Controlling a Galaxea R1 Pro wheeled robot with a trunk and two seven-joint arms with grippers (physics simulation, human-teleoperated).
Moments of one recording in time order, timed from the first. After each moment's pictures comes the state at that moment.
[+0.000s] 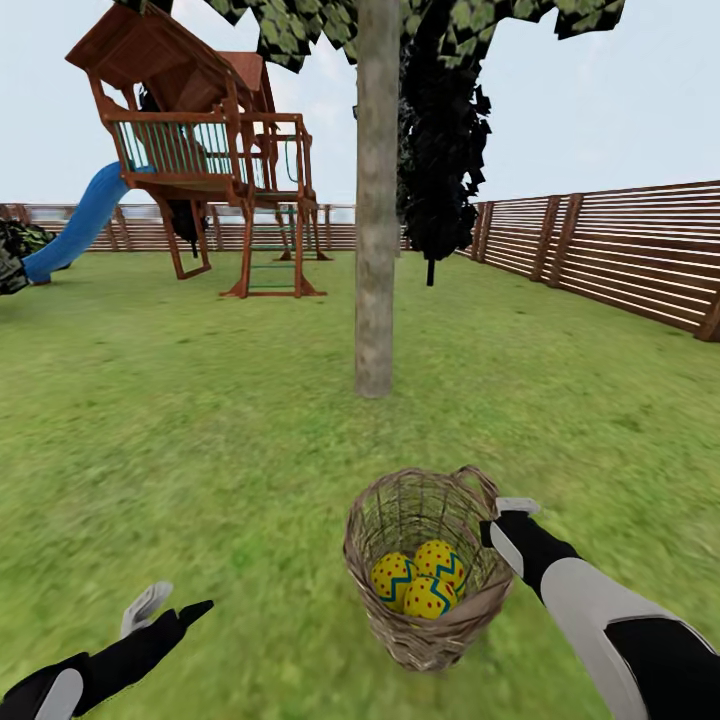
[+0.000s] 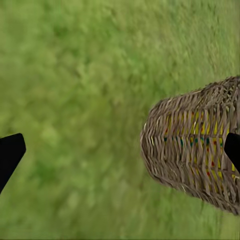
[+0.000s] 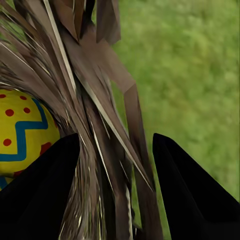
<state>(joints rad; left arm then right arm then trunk) -0.17 0.20 0.29 -1.06 0.62 0.71 -0.38 -0.89 -0.06 0.13 -0.25 -0.17 0.40 -0.27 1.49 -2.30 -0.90</state>
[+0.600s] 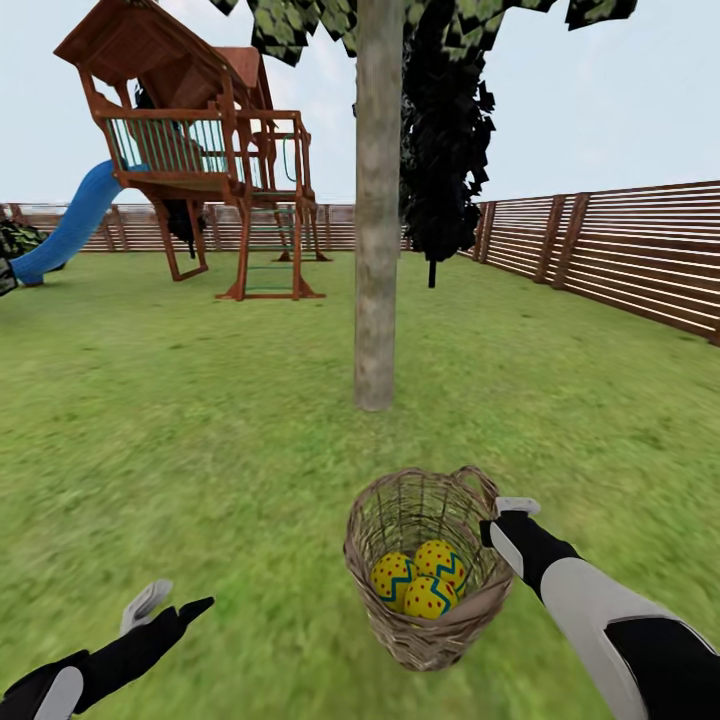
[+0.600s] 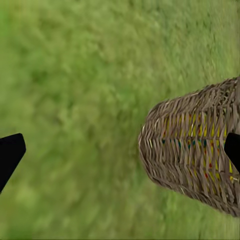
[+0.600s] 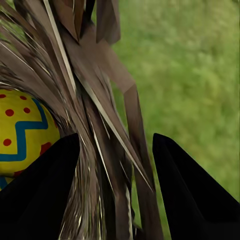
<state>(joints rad) -0.17 0.20 0.29 -1.07 0.62 0.70 -0.38 -0.89 -0.06 0.13 -0.25 -0.17 0.40 -0.27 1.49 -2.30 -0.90</state>
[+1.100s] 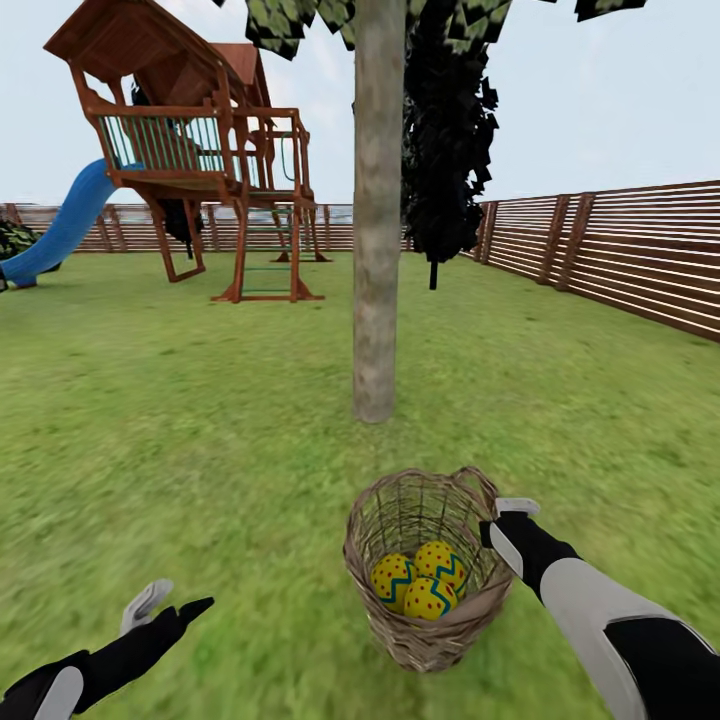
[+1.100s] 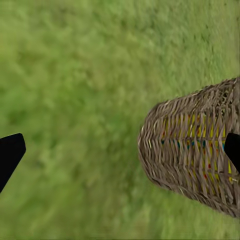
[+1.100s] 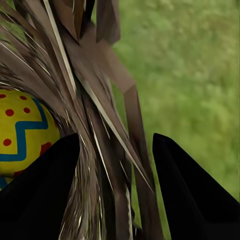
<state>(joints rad) -0.17 0.20 0.29 -1.07 0.62 0.70 -0.38 -0.89 -0.06 0.13 -0.24 -0.17 0.40 -0.28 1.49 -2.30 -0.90</state>
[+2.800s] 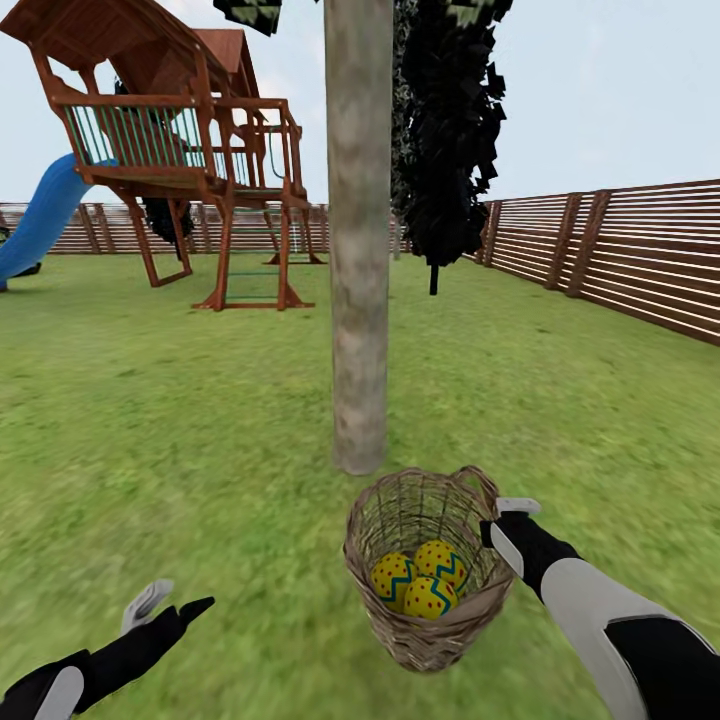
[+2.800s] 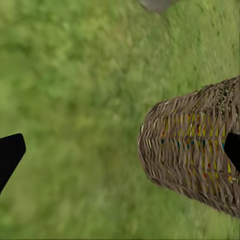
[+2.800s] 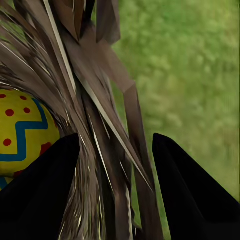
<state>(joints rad) -0.17 0.20 0.29 -1.07 0.62 0.70 -0.38 -0.89 -0.06 0.12 -0.24 -0.17 0.40 -0.27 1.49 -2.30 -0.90</state>
